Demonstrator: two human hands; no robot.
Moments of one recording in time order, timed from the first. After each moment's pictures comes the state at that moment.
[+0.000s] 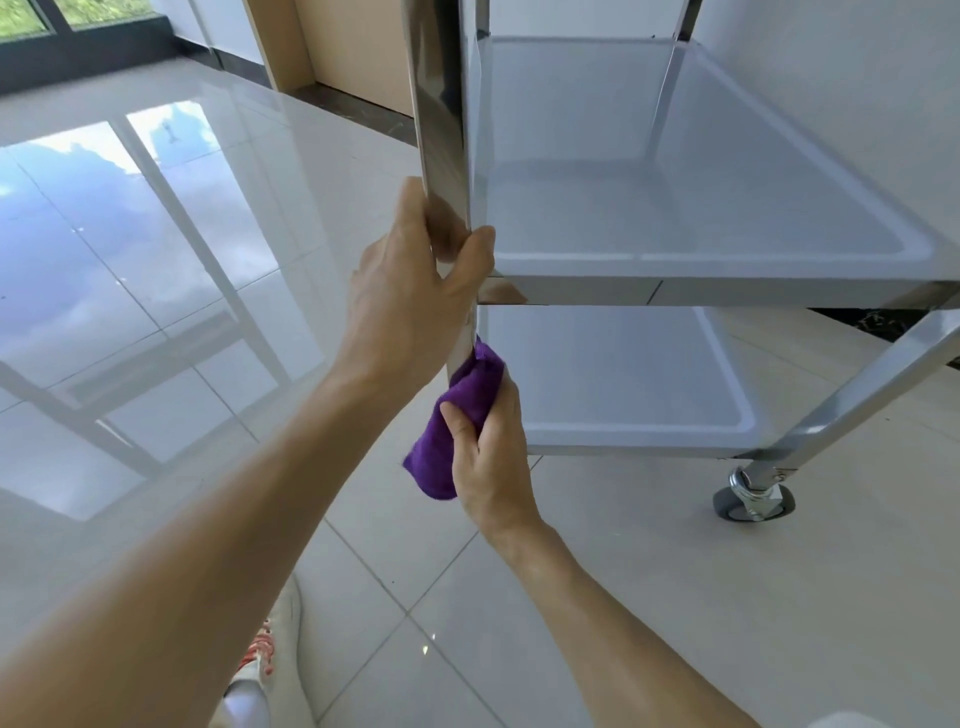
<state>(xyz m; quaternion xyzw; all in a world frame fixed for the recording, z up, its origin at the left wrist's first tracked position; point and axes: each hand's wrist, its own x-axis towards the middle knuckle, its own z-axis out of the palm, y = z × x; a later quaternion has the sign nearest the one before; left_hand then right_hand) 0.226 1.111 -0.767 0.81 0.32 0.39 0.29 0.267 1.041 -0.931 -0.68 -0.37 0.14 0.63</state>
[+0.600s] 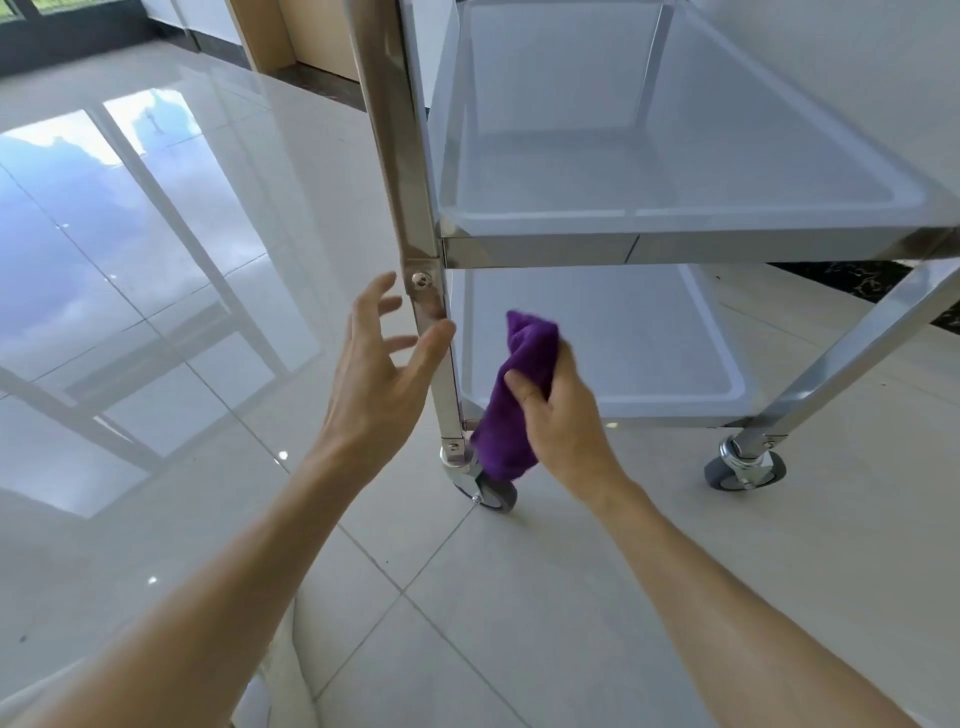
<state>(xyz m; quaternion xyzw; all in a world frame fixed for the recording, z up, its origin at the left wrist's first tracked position) 0.194 1.101 -0.855 0.78 0.34 0.32 0.43 0.337 1.000 -0.931 -0.73 -0.35 0.19 0.56</state>
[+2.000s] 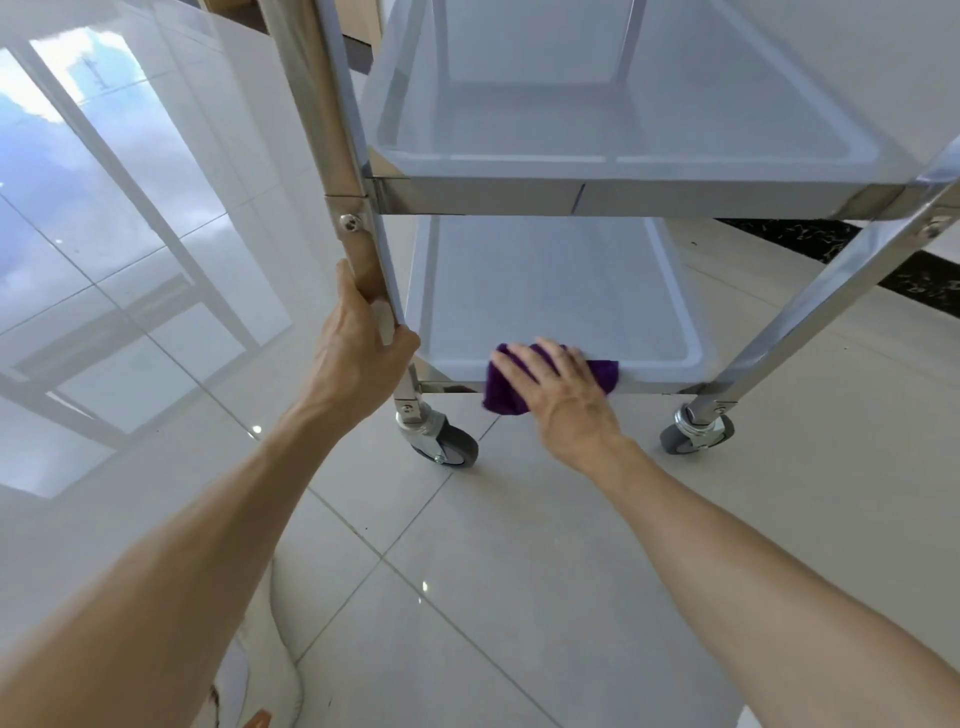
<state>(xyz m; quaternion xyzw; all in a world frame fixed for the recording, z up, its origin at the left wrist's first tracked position) 0.201 1.116 -0.876 0.81 0.38 0.24 0.37 0.376 0.971 -0.983 -0.80 -0.59 -0.07 0.00</state>
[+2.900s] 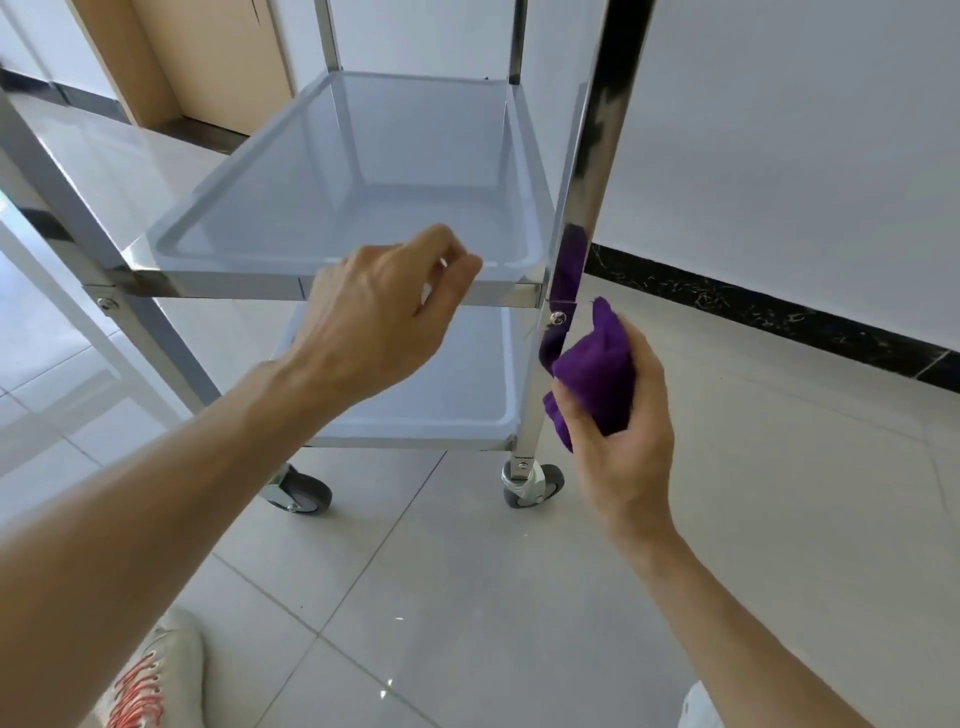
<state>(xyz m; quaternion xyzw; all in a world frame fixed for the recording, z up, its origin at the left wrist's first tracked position) 0.267 1.042 -0.744 0.93 0.13 0.31 0.13 0.367 0.856 -0.859 -0.66 -0.34 -0.10 0.66</state>
